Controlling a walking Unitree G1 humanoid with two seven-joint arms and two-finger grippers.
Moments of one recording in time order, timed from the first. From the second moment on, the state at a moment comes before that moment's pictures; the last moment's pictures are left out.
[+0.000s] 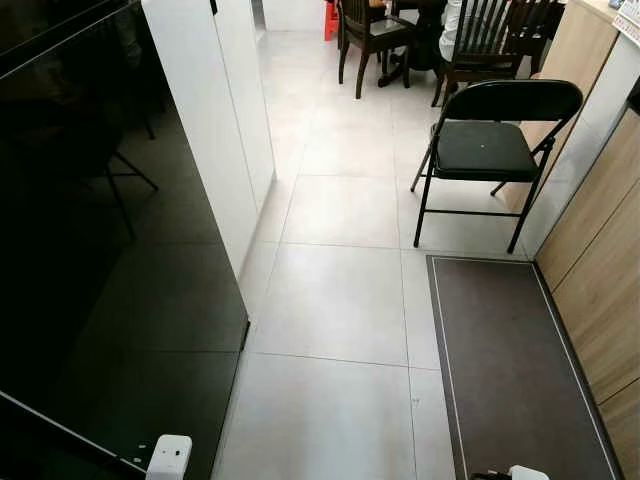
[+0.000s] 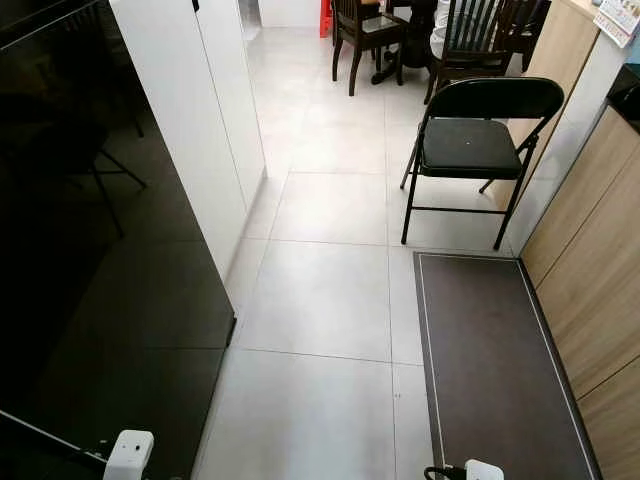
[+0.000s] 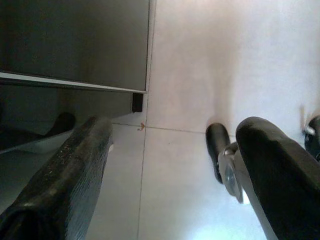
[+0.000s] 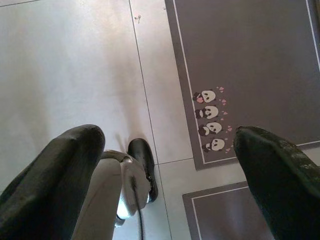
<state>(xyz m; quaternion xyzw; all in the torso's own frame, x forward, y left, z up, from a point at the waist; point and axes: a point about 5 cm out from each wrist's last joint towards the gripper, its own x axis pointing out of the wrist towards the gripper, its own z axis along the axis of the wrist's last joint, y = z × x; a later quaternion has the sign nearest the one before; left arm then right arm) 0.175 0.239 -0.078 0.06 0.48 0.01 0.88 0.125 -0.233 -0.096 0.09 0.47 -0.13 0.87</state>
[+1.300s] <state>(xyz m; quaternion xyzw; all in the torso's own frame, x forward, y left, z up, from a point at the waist) 0.173 0.235 -0.080 0.06 0.49 0.00 0.87 0.123 -0.232 -0.097 0.09 0.47 -0.13 0.87</state>
